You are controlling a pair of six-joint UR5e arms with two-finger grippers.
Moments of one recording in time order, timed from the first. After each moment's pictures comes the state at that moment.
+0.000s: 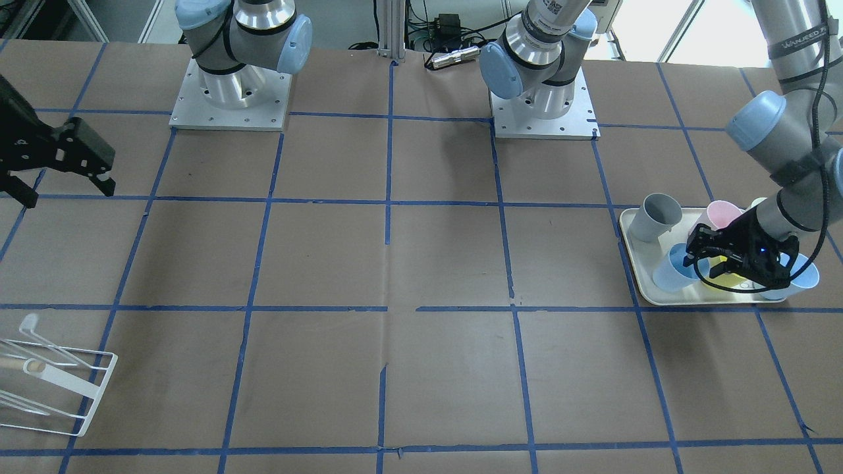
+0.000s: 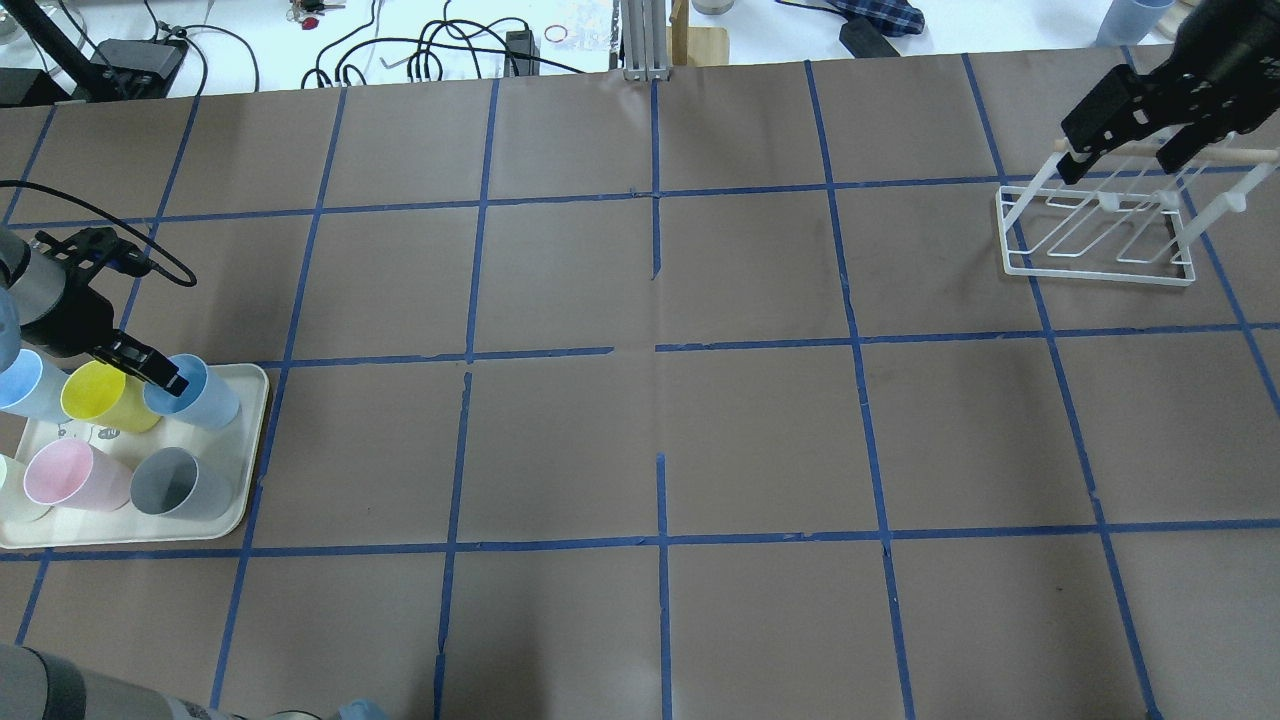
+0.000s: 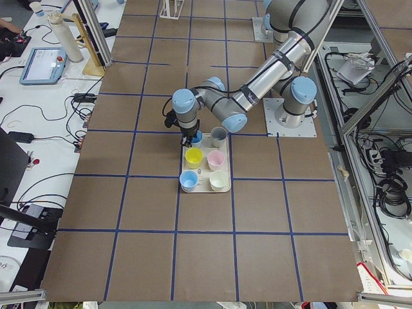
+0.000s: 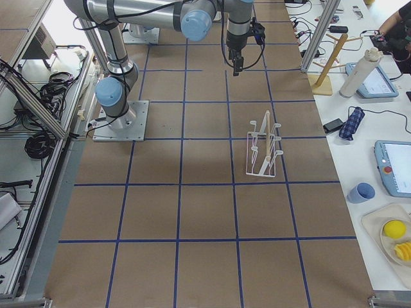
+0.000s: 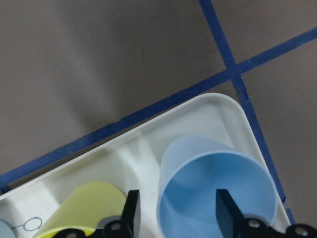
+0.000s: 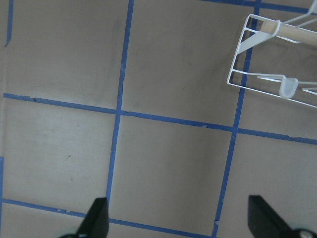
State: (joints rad) left arm -0.94 -1.87 -1.87 -1.07 1.56 1.06; right arm 1.21 -1.51 1.50 -1.52 -1.39 -0.51
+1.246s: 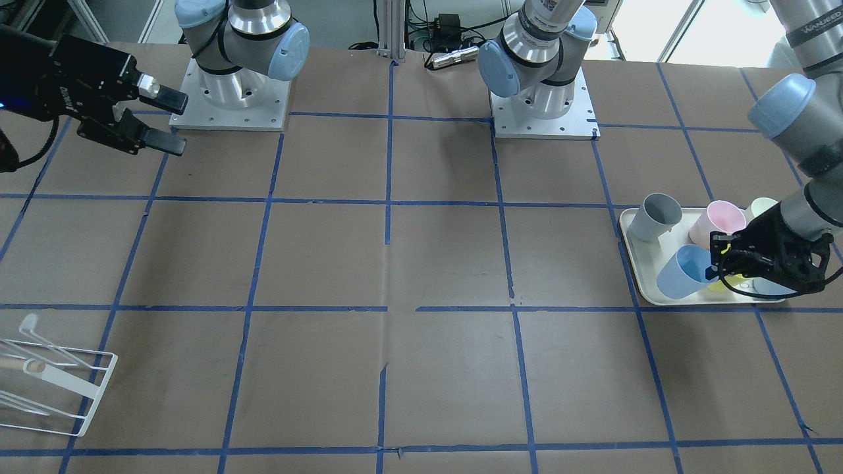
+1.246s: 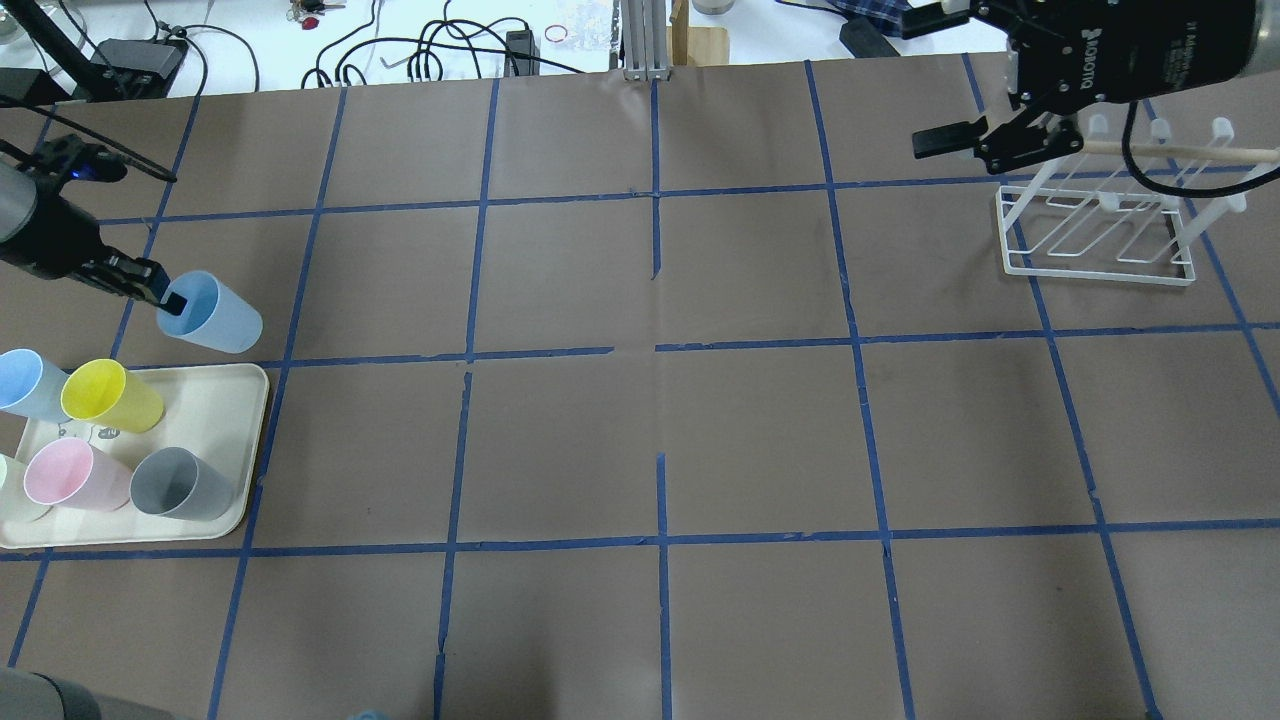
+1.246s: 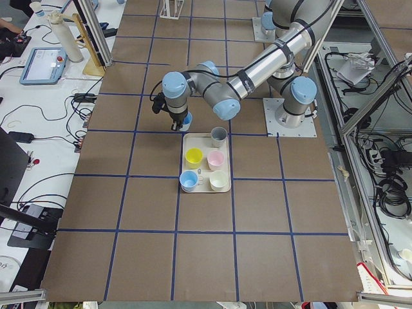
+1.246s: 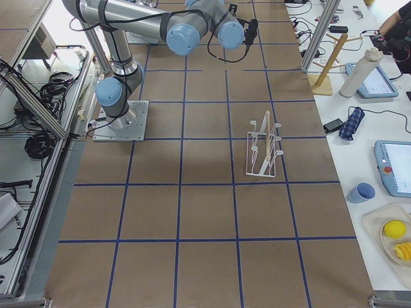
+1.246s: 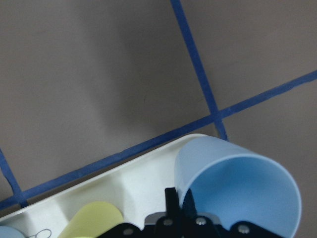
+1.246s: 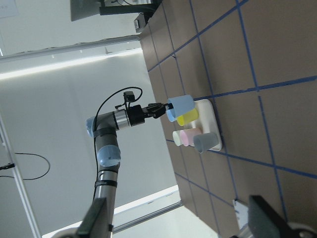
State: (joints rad) left arm -1.02 -1.83 -1.66 -1.33 1.34 0.77; right arm 1.23 -1.53 1.51 -0.80 -0.40 -0.56
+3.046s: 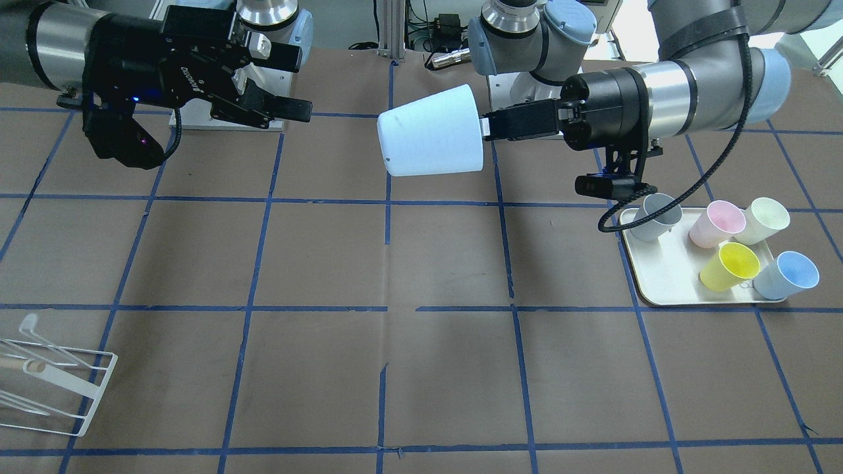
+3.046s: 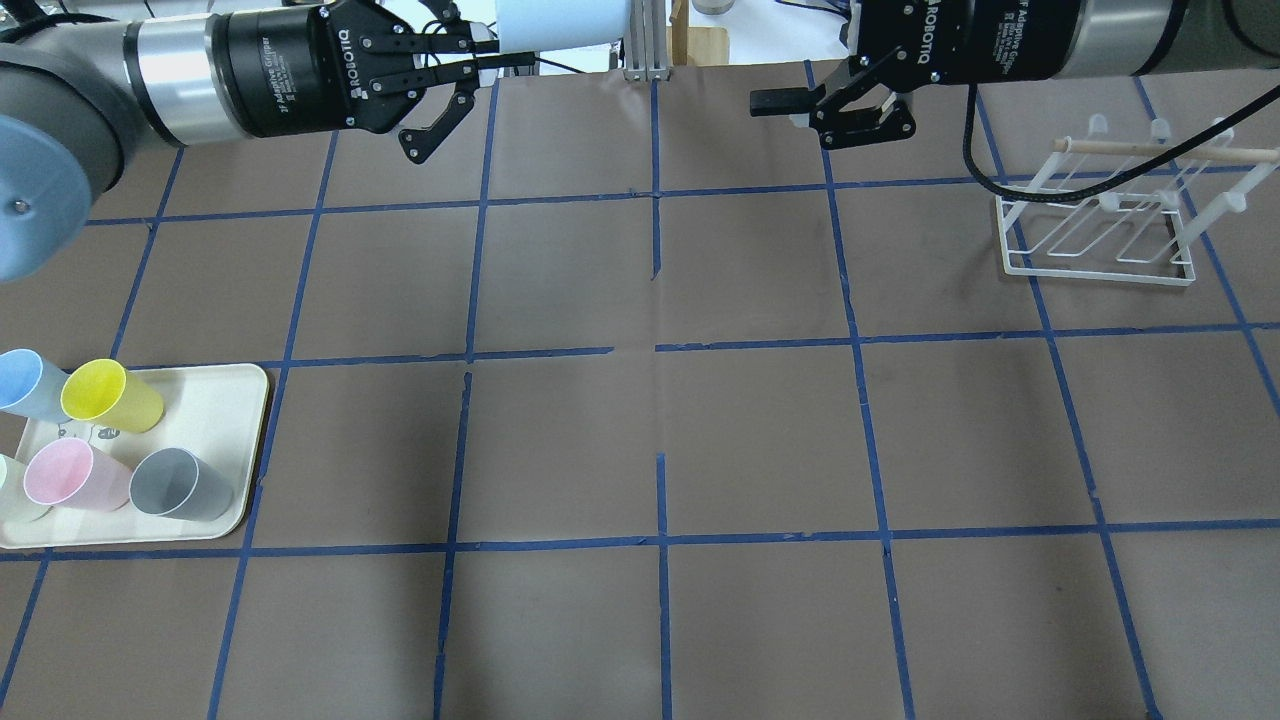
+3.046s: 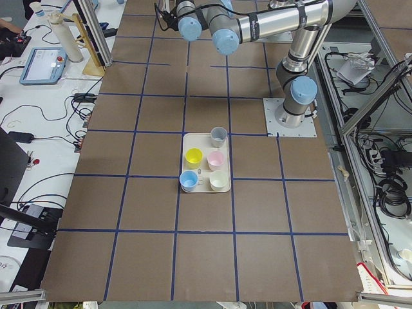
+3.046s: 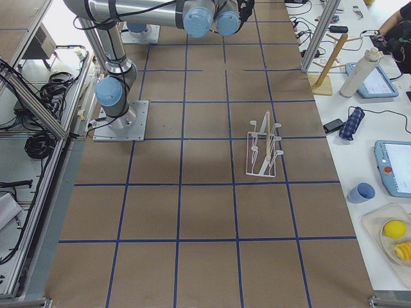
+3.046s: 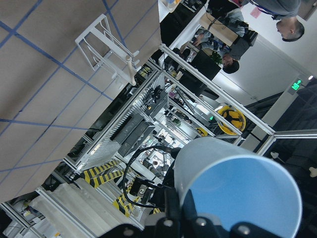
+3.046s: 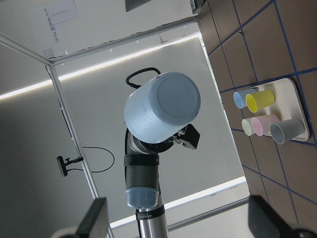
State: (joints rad) left arm -1.40 -1.60 -1.74 -1.76 0.06 -0.32; right arm 1.38 -1.51 1.51 -0.74 -0.15 -0.55
